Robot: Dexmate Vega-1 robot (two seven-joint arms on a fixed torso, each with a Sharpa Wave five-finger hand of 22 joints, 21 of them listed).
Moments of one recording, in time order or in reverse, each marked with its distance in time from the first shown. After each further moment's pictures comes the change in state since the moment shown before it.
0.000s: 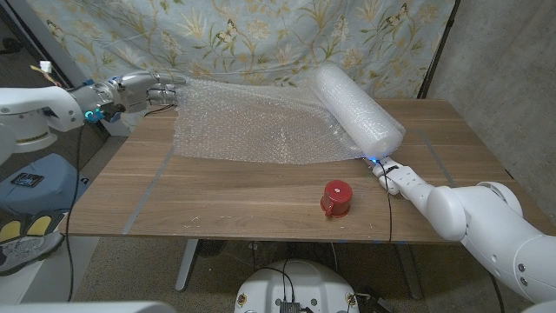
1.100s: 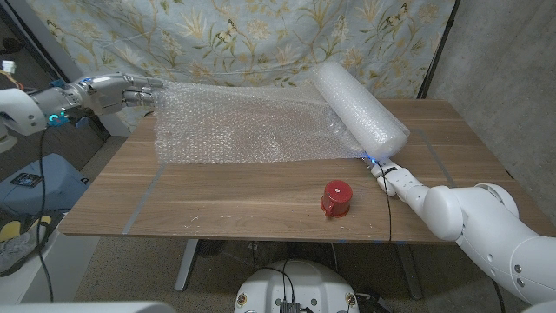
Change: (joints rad) left arm 0.063 -0.024 -0.113 0.091 0.132 -0.083 -0.240; left_hand 0.000 0.000 0.000 0.000 0.000 -0.003 0.003 -0.005 0.007 0.001 -0.001 -0.004 0.009 0.000 0.000 -0.004 0.005 -0.009 -0.002 0.008 -0.005; right arm -0.009 0.026 0.044 0.009 -0.021 0.048 0.008; right_hand 0.000 0.000 -0.007 0.007 0.008 0.009 -0.009 0.000 0.000 -0.005 -0.005 -0.009 0.005 -0.016 -0.002 0.000 -0.005 -0.007 0.007 -0.013 0.000
